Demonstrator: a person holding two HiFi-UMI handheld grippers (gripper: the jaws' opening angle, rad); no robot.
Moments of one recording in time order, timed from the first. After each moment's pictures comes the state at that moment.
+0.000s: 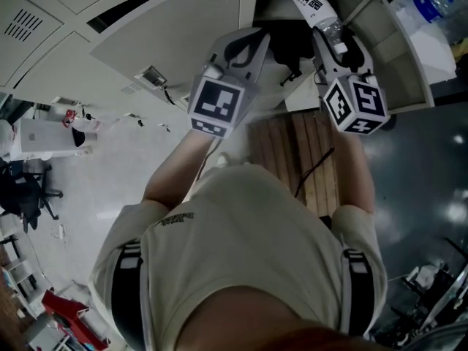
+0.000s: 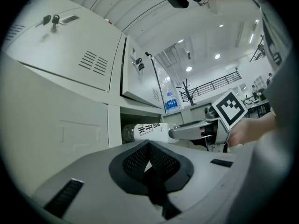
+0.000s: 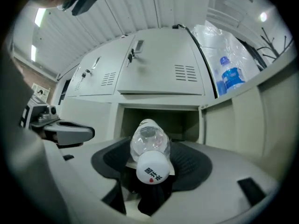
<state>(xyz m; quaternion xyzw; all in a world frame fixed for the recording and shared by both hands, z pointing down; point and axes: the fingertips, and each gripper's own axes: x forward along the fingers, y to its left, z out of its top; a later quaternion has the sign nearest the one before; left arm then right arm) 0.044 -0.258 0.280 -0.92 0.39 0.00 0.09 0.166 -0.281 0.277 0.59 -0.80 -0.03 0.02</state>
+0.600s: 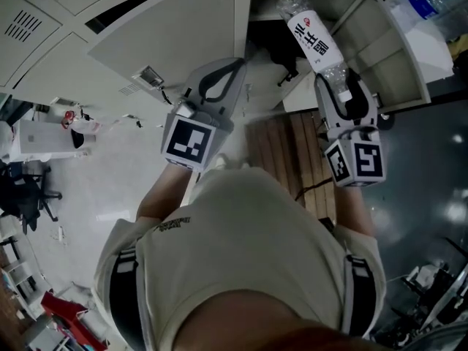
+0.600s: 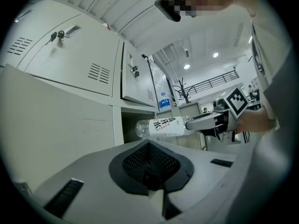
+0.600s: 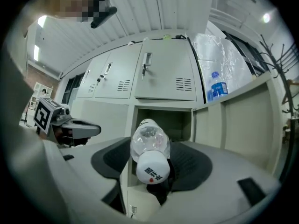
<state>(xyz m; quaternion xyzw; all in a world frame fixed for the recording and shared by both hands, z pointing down) 0.010 -0.200 0.291 -0.92 0.38 -0.02 0.08 0.169 -0.183 0.288 0.59 -0.81 -0.02 0.04</state>
